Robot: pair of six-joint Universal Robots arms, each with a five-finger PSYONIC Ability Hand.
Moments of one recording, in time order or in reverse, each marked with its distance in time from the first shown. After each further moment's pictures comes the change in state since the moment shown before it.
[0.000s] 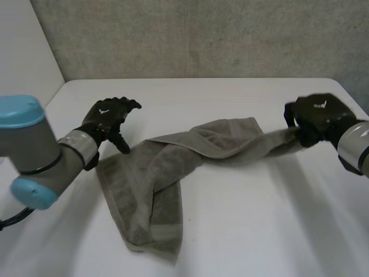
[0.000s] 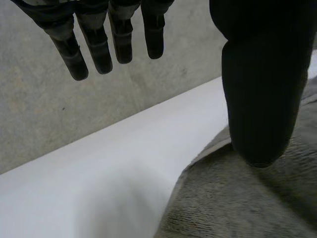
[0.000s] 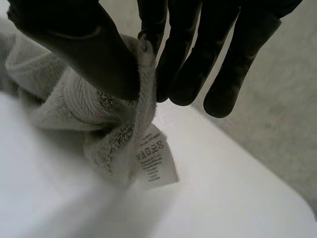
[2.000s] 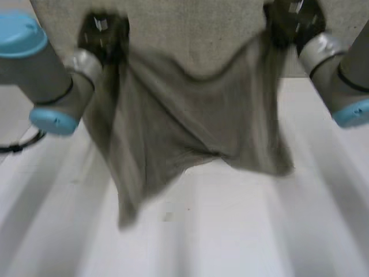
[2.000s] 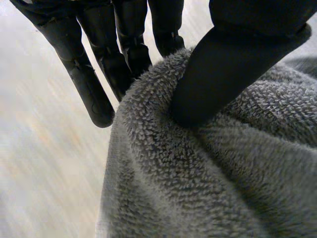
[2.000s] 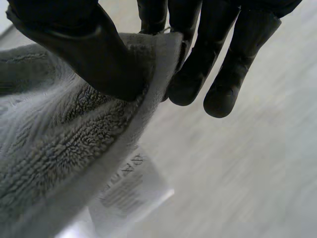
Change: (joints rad) left arm -0.088 -0.158 0.707 -0.081 -0.156 0.143; right arm 0.173 0.423 -0.782 -0.266 0.116 0.061; left_hand 0.880 0.905 0.905 0.908 0.889; right_hand 0.003 0.001 0.000 0.000 0.000
